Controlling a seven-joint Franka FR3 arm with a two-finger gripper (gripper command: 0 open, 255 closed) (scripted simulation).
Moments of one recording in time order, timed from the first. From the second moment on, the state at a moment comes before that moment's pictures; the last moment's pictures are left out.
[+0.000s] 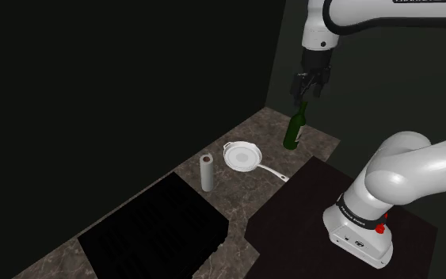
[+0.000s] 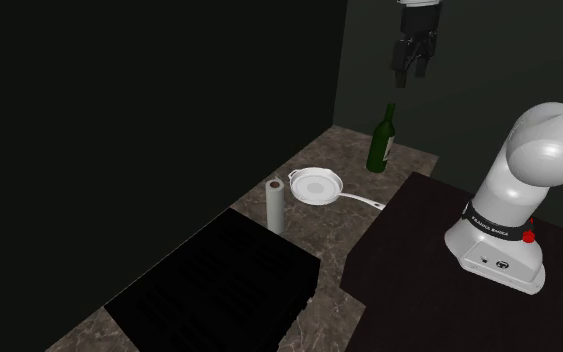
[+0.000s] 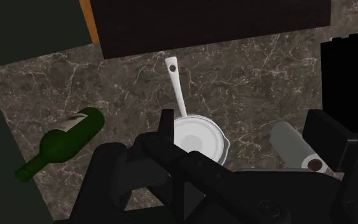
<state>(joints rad) 0.01 -0.76 -0.01 -2.44 -0.04 1.56 0.15</state>
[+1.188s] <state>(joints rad) 0.07 -0.31 0.10 -2.48 0.06 2.10 0.31</state>
